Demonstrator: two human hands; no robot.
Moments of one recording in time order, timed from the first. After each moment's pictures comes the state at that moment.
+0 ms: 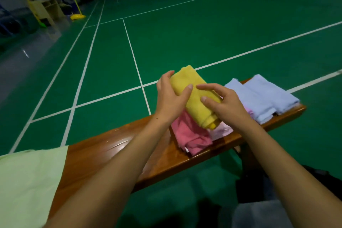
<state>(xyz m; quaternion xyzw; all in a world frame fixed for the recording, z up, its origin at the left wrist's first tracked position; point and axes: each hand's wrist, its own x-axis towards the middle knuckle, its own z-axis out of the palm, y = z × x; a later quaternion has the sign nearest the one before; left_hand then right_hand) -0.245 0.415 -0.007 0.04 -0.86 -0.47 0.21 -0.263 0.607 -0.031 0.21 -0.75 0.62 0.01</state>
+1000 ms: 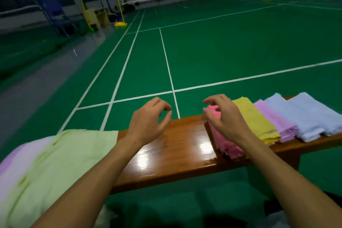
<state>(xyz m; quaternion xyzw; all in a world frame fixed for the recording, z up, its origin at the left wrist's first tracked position) -0.100 0.244 0.016 -0.04 -0.96 -0.11 0.27 -0.219 0.498 -0.024 0.36 -0.83 0.39 0.16</state>
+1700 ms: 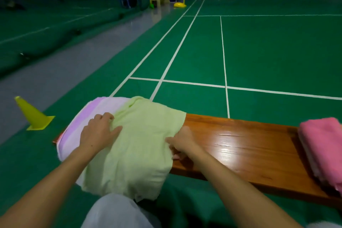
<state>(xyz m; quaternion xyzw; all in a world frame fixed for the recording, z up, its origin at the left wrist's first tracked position) 0.155 -0.074 -0.072 0.46 -0.88 -0.06 0.08 -0.044 0.144 -0.106 0.20 -0.81 0.41 -0.36</state>
